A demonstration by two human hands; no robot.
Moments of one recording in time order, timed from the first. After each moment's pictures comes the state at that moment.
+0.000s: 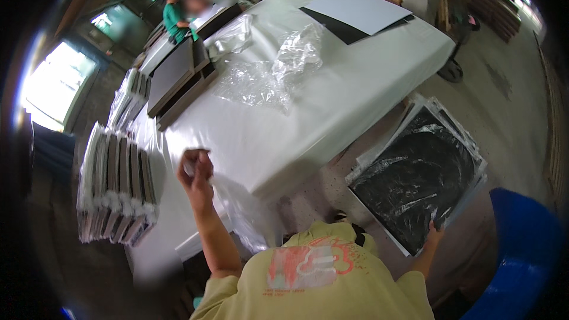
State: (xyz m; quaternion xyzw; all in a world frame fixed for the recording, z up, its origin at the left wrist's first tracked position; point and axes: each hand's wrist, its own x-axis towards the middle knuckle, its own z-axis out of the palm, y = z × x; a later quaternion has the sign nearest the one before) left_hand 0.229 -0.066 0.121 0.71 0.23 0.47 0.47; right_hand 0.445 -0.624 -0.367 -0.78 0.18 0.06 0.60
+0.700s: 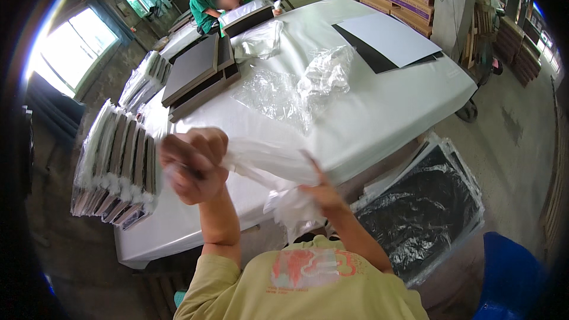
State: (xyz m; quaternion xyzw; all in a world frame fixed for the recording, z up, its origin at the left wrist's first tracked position) left_hand 0.300 -0.065 0.199 0.64 -0.23 0.51 0.53; right_hand 0.389 -0.160 -0.030 -0.43 -0.20 0.50 0.73
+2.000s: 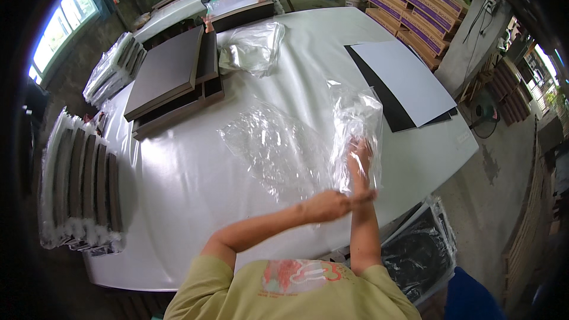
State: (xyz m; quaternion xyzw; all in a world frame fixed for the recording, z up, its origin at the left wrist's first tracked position) left_hand 0.476 0.094 -0.003 0.96 -0.13 0.04 0.24; right_hand 0.638 0.083 -0.070 -0.89 -0.22 -0.01 0.39
